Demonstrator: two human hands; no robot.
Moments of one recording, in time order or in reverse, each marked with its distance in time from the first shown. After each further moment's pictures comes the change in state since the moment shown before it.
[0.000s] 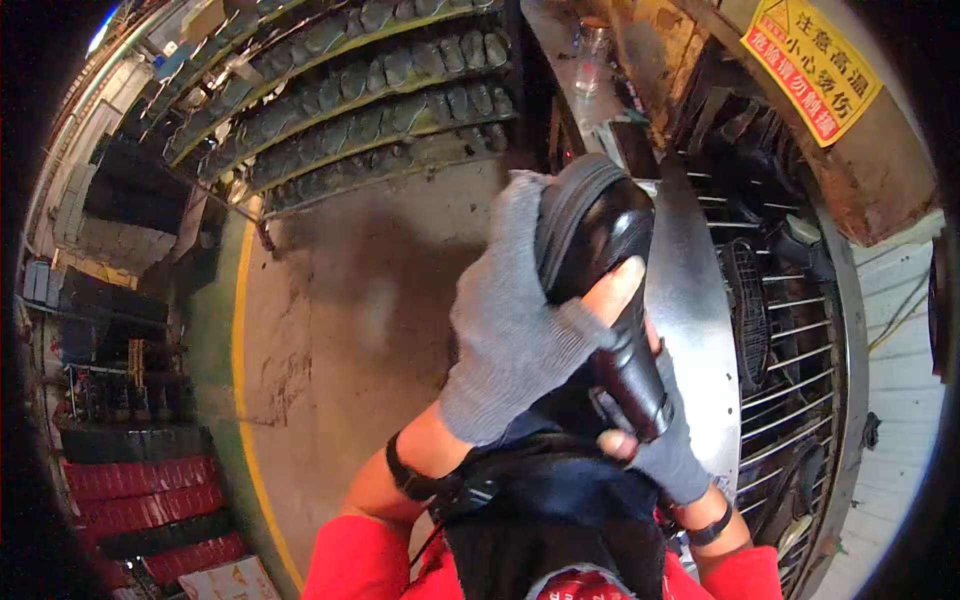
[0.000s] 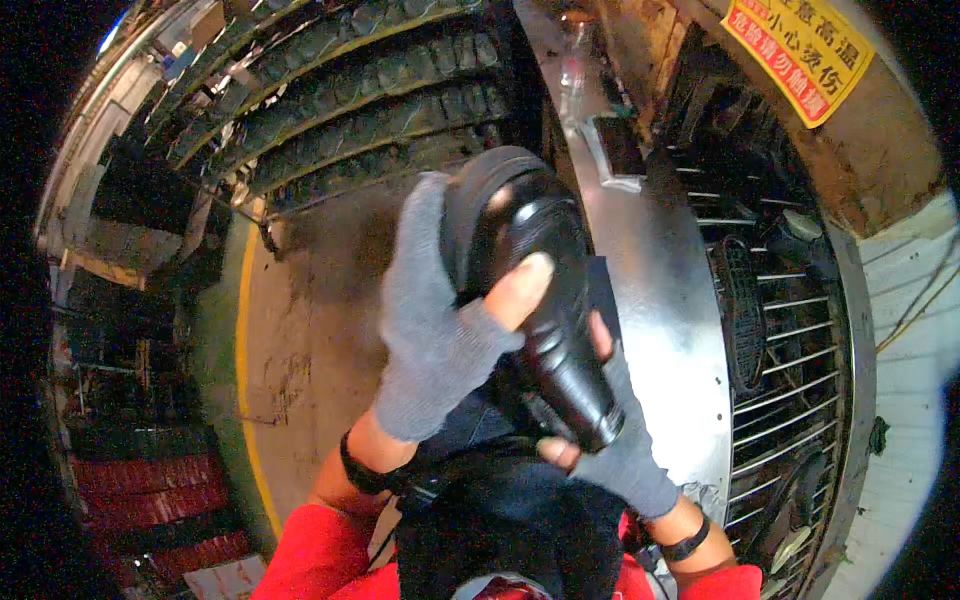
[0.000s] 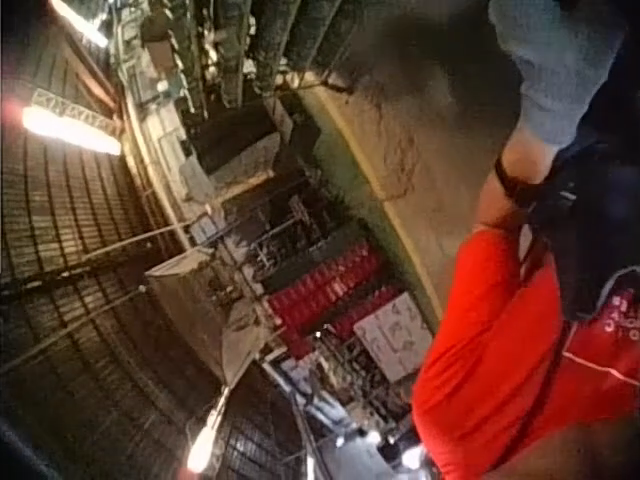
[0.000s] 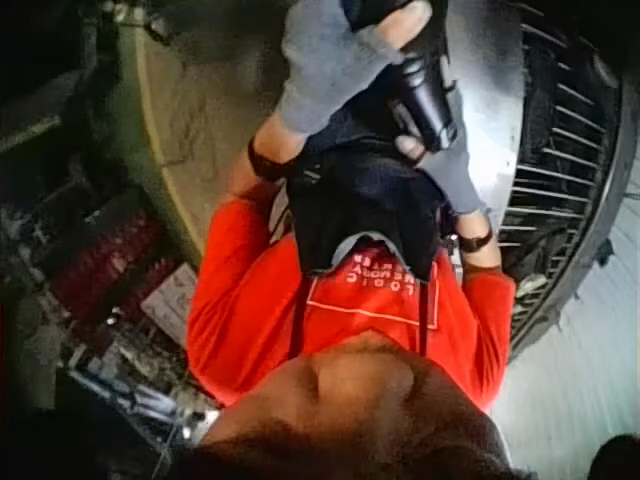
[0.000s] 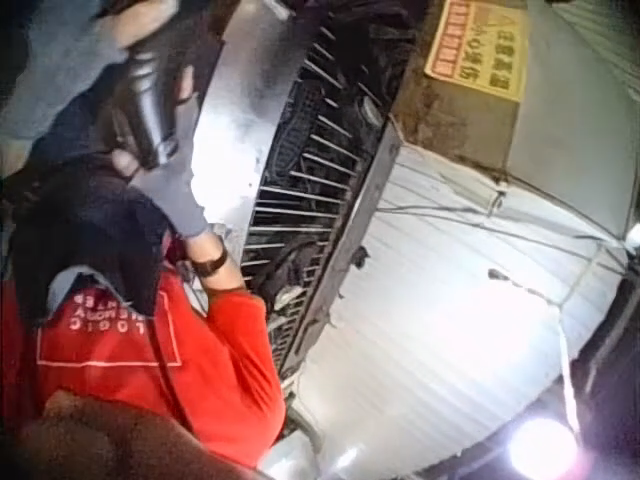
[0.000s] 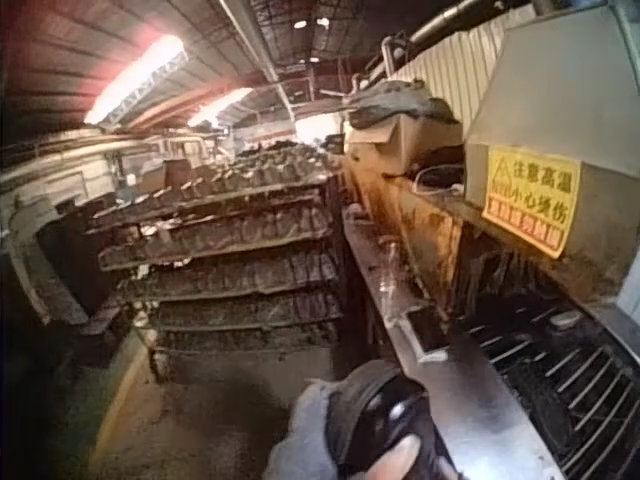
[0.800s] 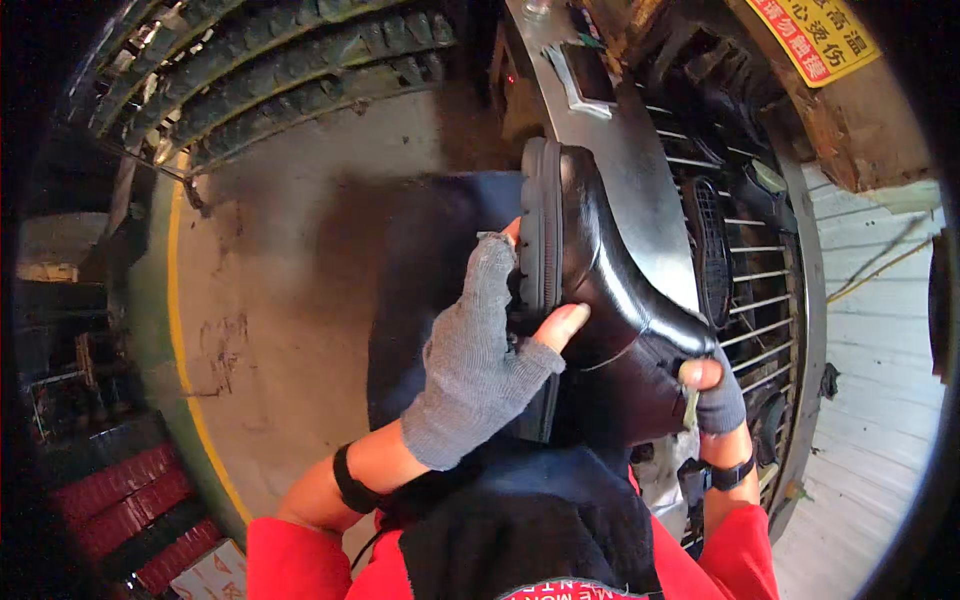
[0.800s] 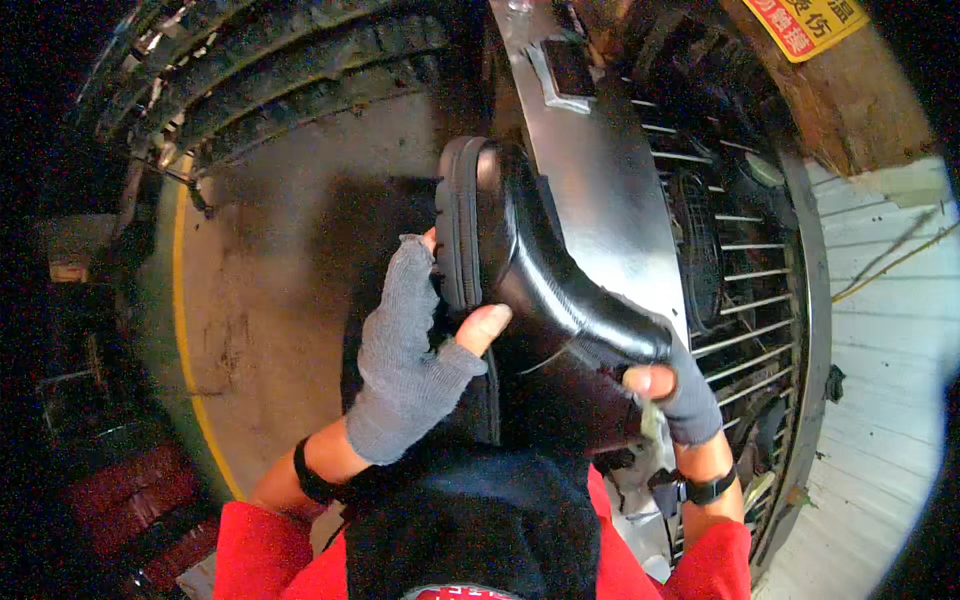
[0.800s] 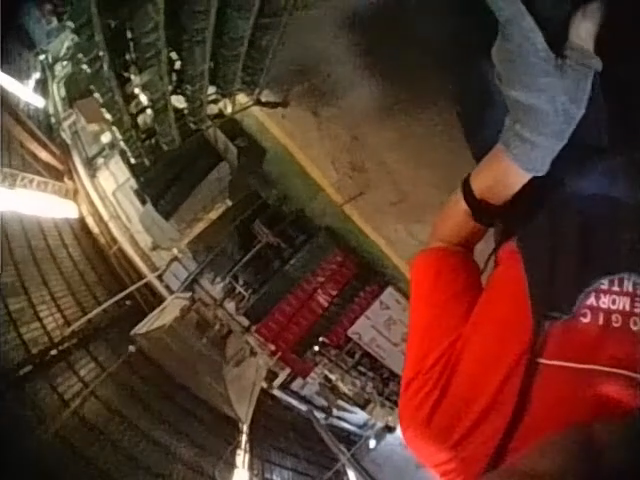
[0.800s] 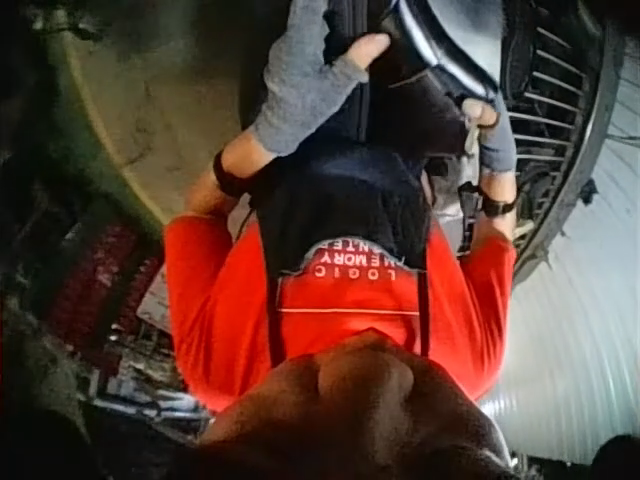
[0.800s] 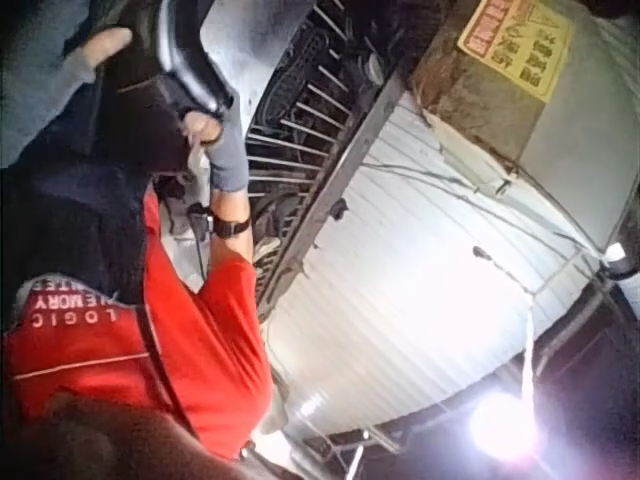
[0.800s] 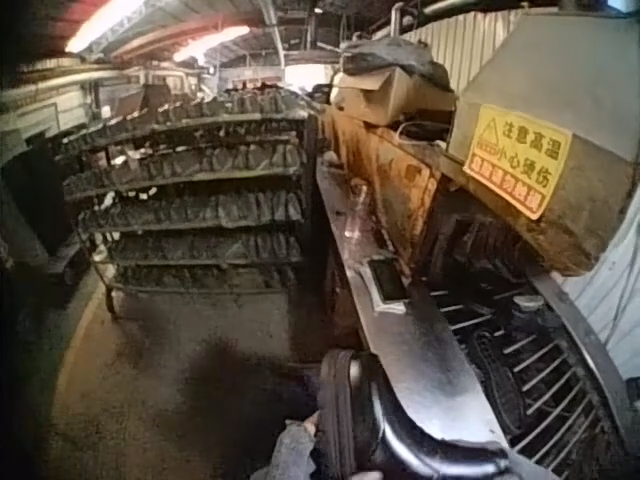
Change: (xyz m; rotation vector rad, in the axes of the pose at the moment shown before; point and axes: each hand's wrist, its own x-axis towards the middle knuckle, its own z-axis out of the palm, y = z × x) left_hand -0.099 -0.030 -0.004 0.076 -0.220 -0.183; right_hand -0.026 0.016 -0.069 0.414 -0.048 0.466
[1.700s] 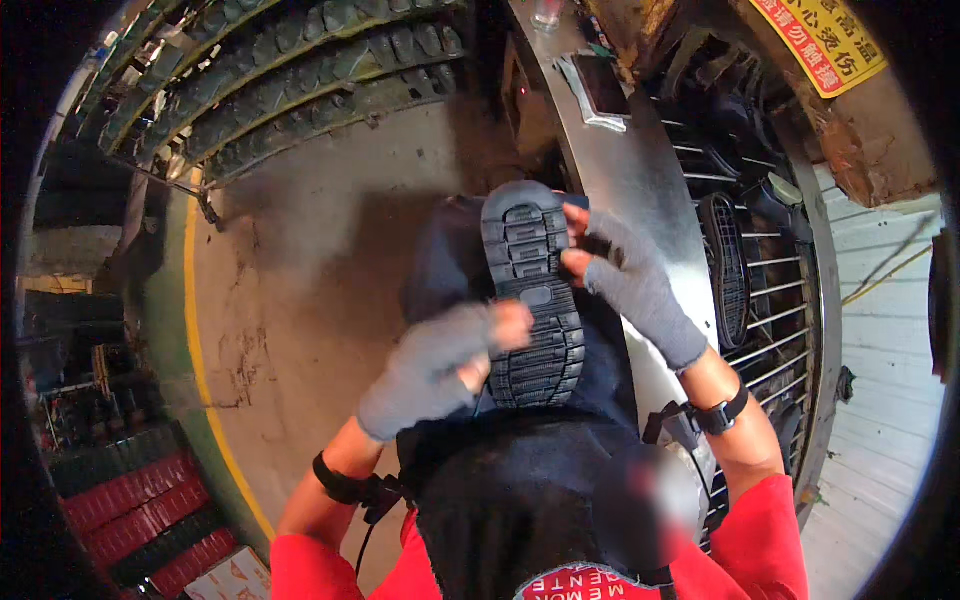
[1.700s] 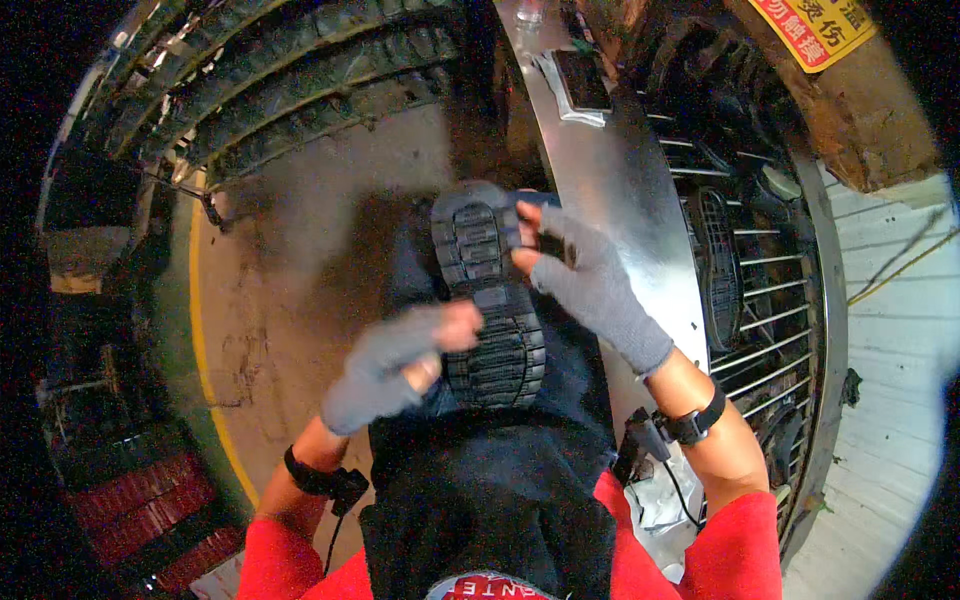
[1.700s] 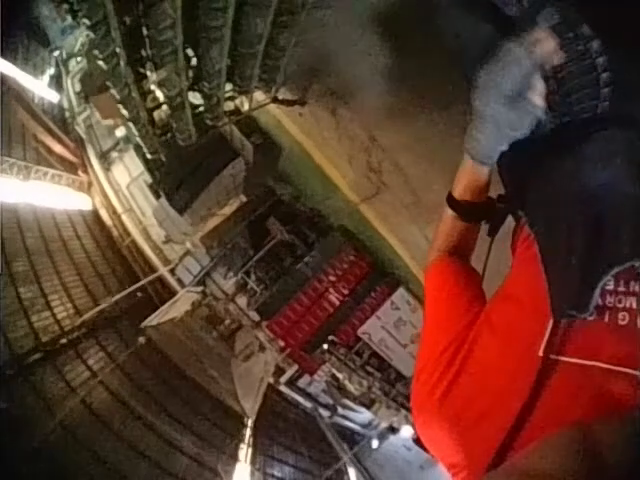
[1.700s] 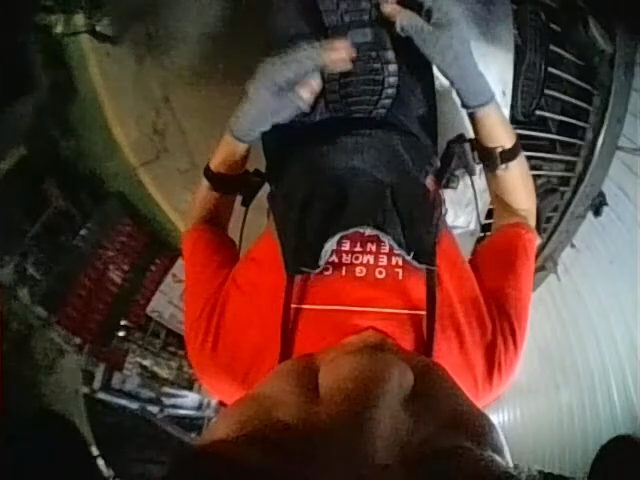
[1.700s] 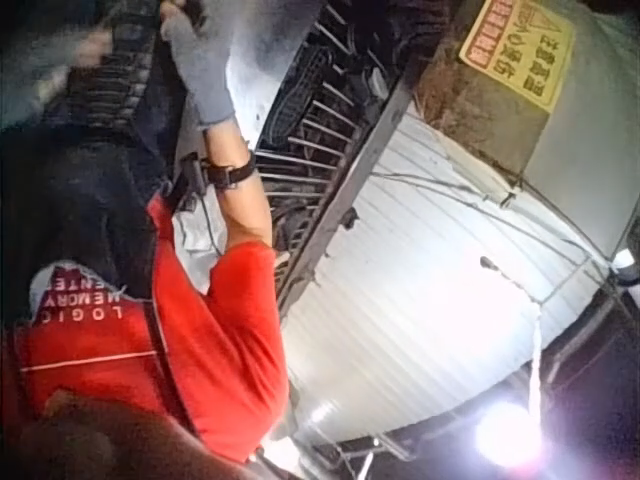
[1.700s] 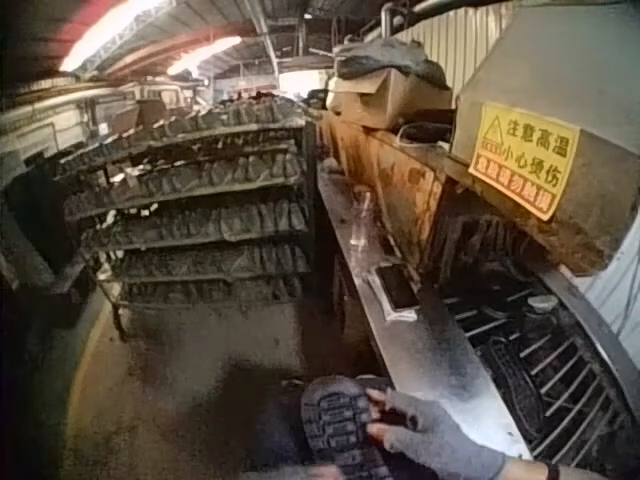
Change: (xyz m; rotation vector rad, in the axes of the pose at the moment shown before) left_hand 0.017 -0.106 -0.071 -0.133 -0.519 0.388; right_hand 0.143 0.004 0.051 -0.390 -0.001 -0.390
